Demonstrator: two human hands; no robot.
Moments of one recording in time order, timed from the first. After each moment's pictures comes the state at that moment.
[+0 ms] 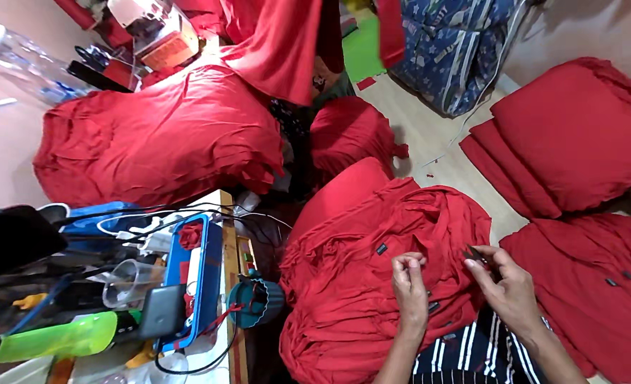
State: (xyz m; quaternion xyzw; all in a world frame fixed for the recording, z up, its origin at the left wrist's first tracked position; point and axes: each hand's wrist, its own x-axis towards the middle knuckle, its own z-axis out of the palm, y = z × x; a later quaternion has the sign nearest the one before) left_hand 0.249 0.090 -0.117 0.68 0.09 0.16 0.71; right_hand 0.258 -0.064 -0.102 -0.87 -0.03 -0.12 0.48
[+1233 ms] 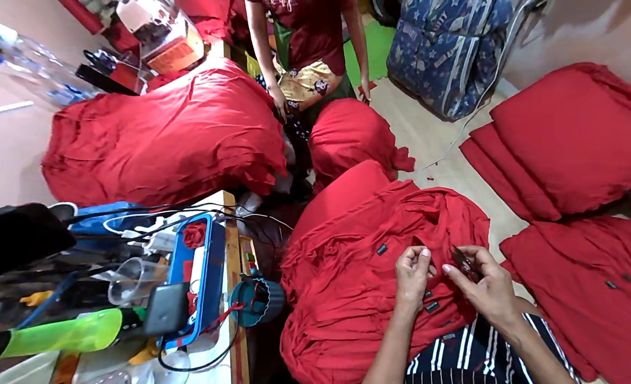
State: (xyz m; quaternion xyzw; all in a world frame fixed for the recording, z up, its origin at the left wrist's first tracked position) left_hand 0.273 0.095 -0.102 0.61 0.11 -0.02 0.79; right_hand 0.259 -0.042 -0.098 -0.84 -0.02 -0.08 0.53
